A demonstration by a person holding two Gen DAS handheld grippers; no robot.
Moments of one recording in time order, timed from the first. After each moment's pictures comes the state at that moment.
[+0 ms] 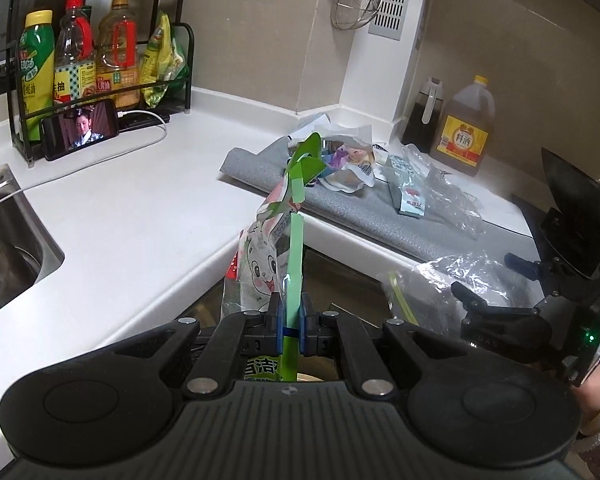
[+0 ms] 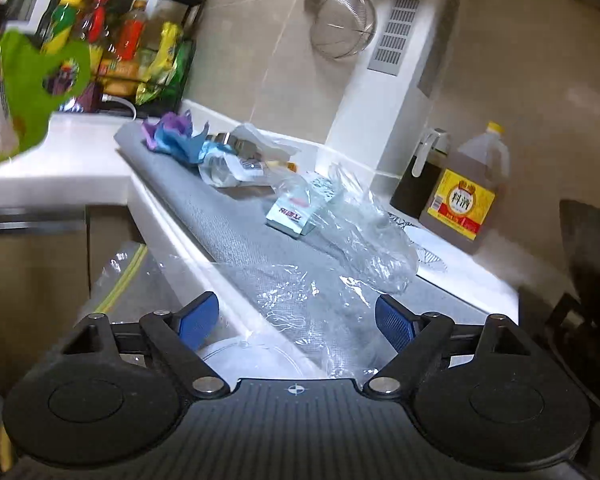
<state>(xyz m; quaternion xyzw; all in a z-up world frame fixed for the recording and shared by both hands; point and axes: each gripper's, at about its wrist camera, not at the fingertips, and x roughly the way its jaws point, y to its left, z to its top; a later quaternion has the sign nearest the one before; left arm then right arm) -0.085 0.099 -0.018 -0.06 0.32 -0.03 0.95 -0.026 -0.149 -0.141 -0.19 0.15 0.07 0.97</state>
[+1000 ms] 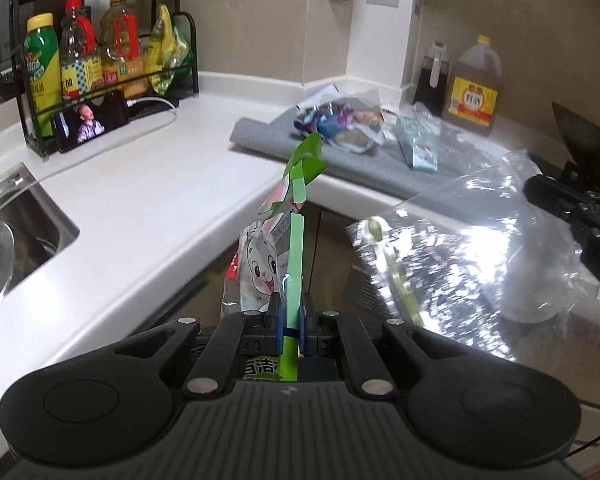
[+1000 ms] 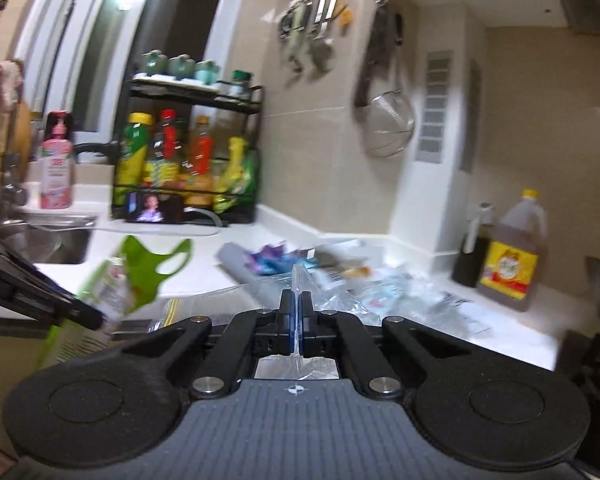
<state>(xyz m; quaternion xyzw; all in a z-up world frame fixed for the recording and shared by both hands) -0.105 0.080 -0.044 -0.01 0.34 0.00 0.94 -0.117 -0.137 -0.079 -0.11 0.06 0.21 0.97</state>
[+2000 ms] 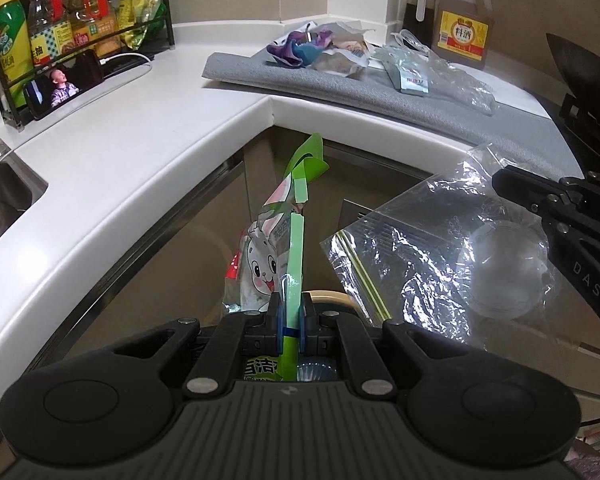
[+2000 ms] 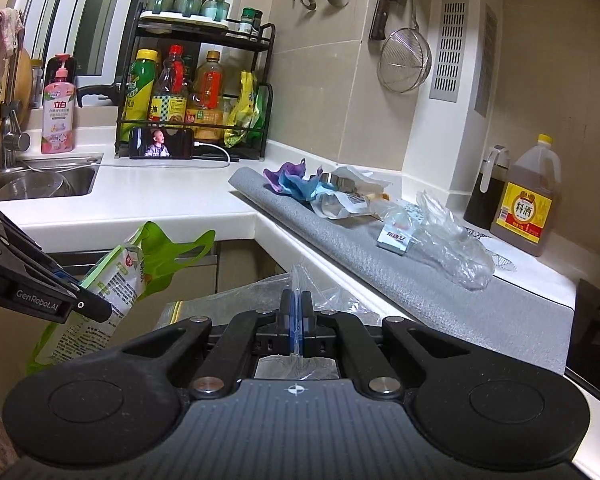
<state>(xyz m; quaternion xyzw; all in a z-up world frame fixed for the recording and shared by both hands) -0.100 0.062 -0.087 0.02 0.41 -0.02 0.91 -0.113 -0.121 -0.124 -0.12 0.13 0.20 0.96</state>
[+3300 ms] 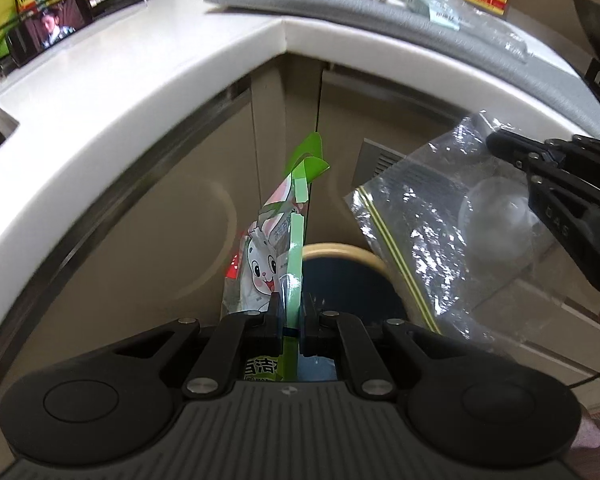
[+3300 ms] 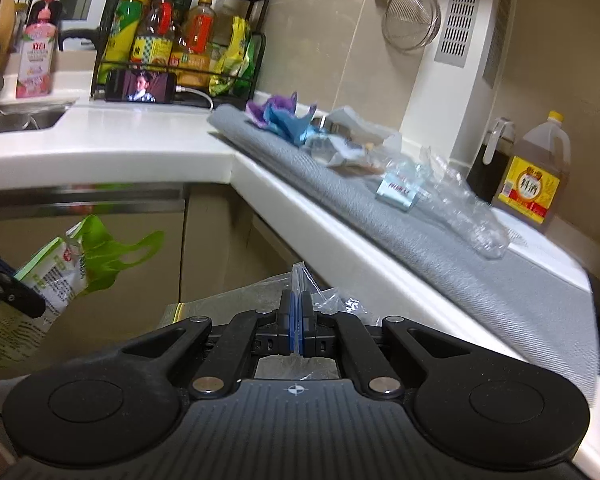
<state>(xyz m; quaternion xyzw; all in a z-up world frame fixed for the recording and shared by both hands) -0.073 0.075 -0.142 0.02 0.48 -0.02 0.88 -0.056 -0.105 -0.177 -0.17 0.17 0.17 0.96</state>
